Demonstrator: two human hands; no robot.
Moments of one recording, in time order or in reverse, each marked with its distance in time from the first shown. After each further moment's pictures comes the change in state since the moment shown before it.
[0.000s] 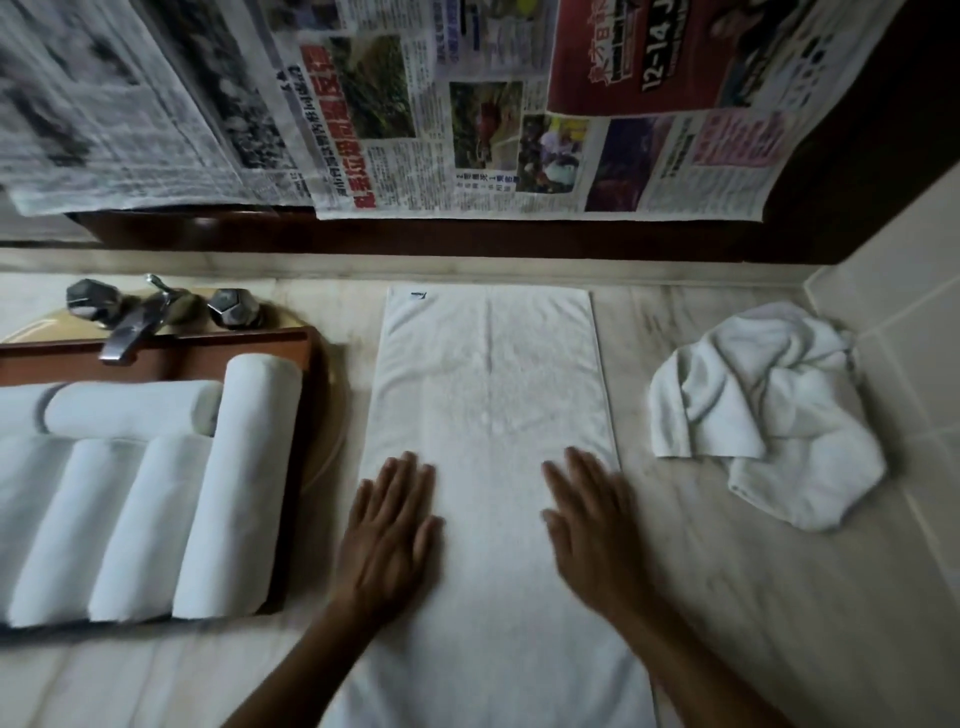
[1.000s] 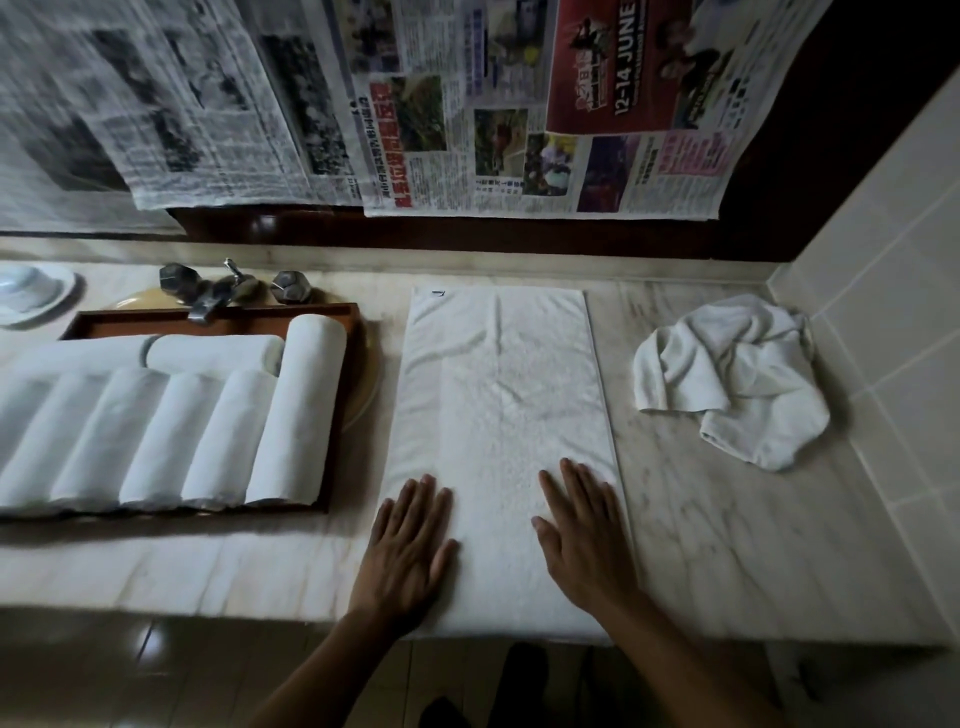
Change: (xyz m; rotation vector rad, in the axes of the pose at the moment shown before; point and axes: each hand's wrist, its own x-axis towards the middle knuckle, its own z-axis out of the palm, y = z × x) left_hand -0.116 0.029 0.000 0.072 -0.028 0.031; right_hand -0.096 -0.029 -0.007 -0.045 -0.054 -0.005
